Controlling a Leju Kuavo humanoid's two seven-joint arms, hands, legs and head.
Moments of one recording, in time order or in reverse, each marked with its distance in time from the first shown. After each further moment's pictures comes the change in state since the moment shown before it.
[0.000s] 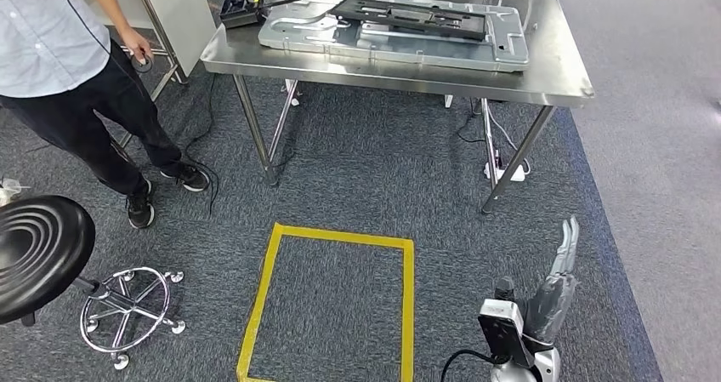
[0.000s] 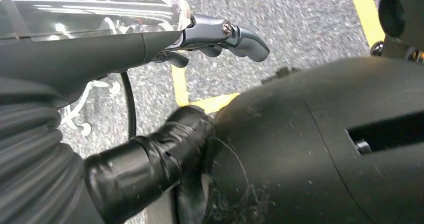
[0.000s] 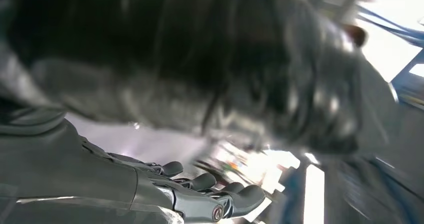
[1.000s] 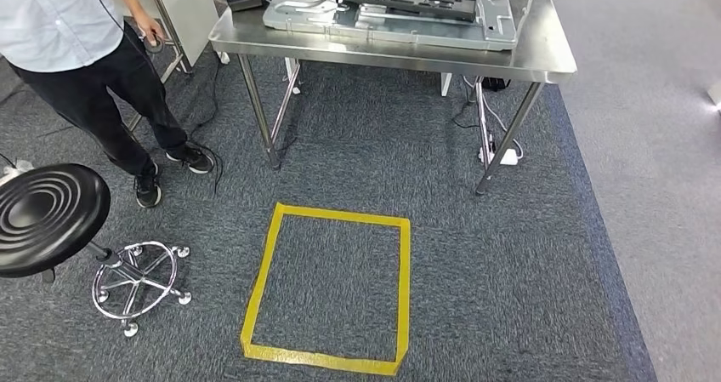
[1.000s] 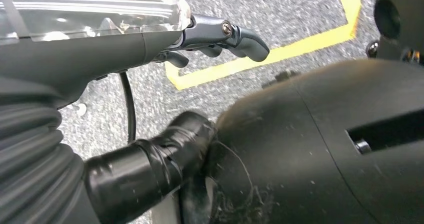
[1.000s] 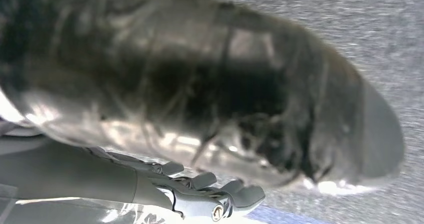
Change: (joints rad) left arm -0.009 0.003 -0.030 0.000 0.000 -0.014 -0.007; right arm -0.099 -0.031 -0.400 1.201 -0.080 0.044 0.244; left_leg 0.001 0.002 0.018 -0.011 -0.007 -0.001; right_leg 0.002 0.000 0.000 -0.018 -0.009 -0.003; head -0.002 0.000
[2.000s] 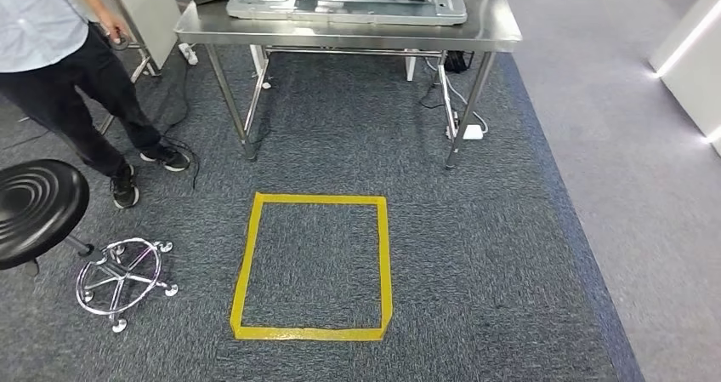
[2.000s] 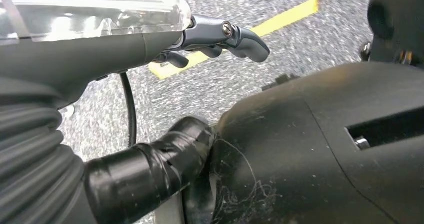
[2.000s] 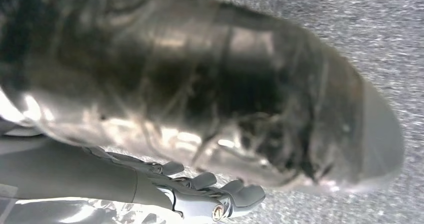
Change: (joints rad) left arm 0.000 0.003 -0.002 0.000 0.000 -0.003 -0.014; right arm 0.005 0.022 0.052 0.040 0.101 0.080 0.112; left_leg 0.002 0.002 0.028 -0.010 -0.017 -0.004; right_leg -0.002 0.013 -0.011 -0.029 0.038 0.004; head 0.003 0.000
